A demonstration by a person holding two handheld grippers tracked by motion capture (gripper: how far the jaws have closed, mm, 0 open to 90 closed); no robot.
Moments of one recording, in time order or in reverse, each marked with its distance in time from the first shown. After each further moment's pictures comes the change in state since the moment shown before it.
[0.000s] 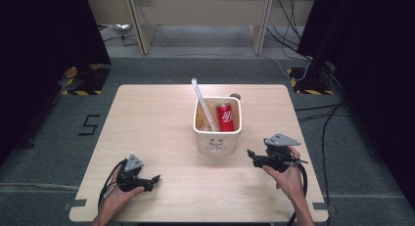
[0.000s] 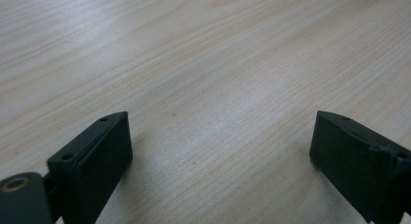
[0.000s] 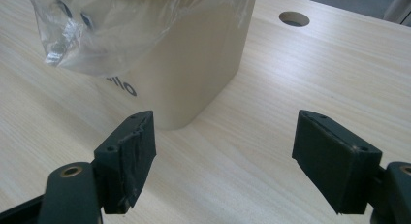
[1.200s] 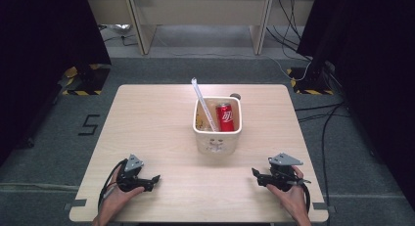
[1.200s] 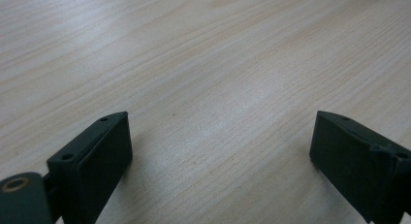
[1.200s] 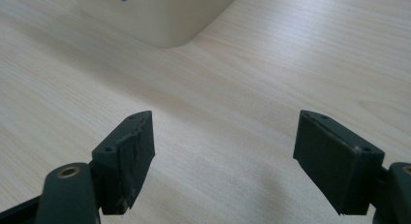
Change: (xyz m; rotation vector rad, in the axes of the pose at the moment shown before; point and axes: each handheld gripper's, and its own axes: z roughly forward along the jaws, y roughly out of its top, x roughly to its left) left arm 0.000 0.000 0.000 -0.003 0.001 -0.003; right arm 0.006 -0.063 -0.002 0.077 -0.010 0.051
